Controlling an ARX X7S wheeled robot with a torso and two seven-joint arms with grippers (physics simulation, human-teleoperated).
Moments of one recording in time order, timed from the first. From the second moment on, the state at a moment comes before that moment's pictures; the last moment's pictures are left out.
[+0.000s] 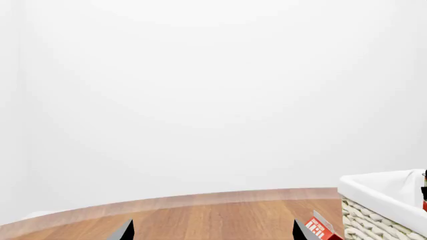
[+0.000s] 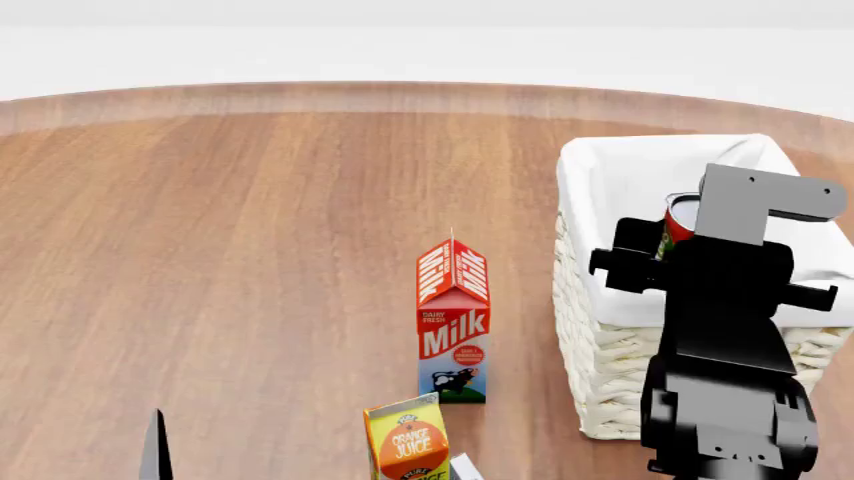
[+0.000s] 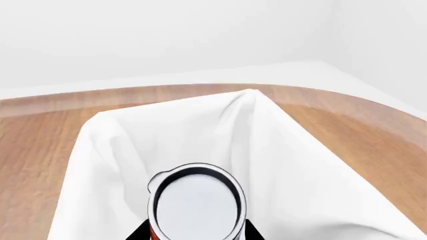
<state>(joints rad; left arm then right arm) 0.14 -0.36 0.36 0.70 -0.08 -0.16 -0.47 1.19 0.18 0.06 1.31 0.02 0.13 0.09</state>
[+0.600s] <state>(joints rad) 0.13 -0.36 0.37 0.69 -0.08 -0.16 -0.48 1.22 0.18 0.08 1.31 0.01 0.07 0.08</state>
